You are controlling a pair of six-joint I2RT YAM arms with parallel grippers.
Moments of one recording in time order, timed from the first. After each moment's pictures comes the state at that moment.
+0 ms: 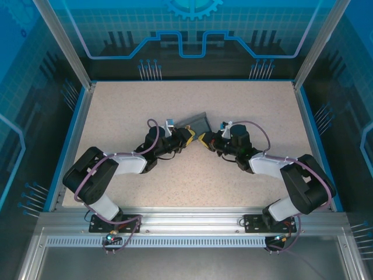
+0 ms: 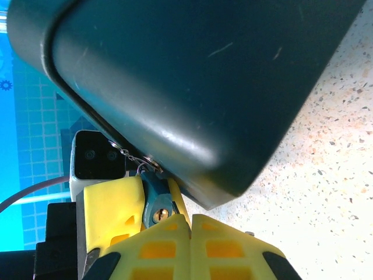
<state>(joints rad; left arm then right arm) -0.54 1.62 0.63 0.76 0.34 -1.45 0.48 1.49 0.59 0.55 -0.47 1.30</state>
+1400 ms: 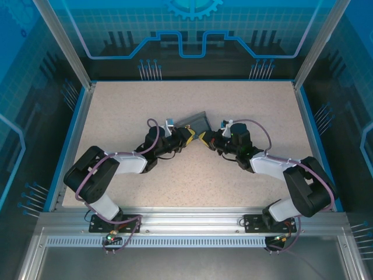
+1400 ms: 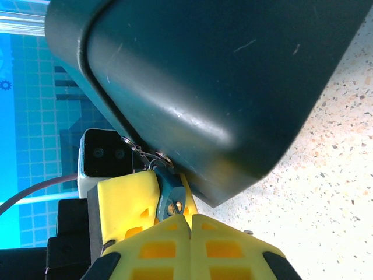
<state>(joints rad) -0.54 1.64 0.63 0.78 0.34 -1.45 0.48 1.46 0.61 0.49 -0.46 1.28</state>
